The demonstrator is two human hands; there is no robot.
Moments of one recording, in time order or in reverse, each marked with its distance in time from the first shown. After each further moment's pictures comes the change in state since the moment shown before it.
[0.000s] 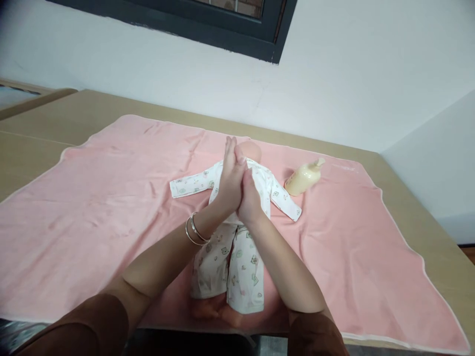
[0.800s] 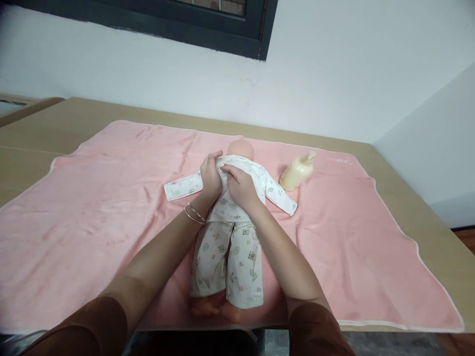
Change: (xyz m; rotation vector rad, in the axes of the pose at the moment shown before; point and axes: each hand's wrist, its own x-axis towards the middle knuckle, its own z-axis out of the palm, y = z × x) left_hand 0.074 -0.055 -0.068 0.325 0.357 0.340; right_hand 0.026 0.040 -0.033 -0.425 -0.004 -0.020
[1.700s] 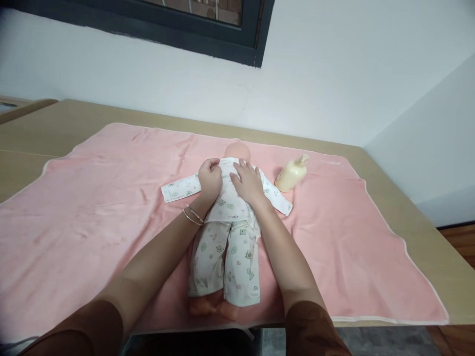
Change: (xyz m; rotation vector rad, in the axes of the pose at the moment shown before) left_hand 0.011 -0.019 0.001 0.219 0.082 0.007; right_hand 0.012 0.017 -0.026 -0.752 -0.168 0.092
